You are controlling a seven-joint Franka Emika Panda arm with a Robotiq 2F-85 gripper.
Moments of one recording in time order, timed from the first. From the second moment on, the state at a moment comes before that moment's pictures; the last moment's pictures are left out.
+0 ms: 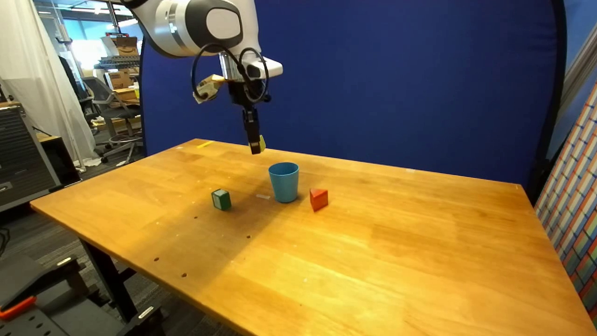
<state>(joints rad) 0.15 0.33 -0.16 -2.13 0.12 2.51 0.75</state>
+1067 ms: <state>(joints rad) -0.03 0.36 -0.05 -2.11 0.32 2.51 0.53</state>
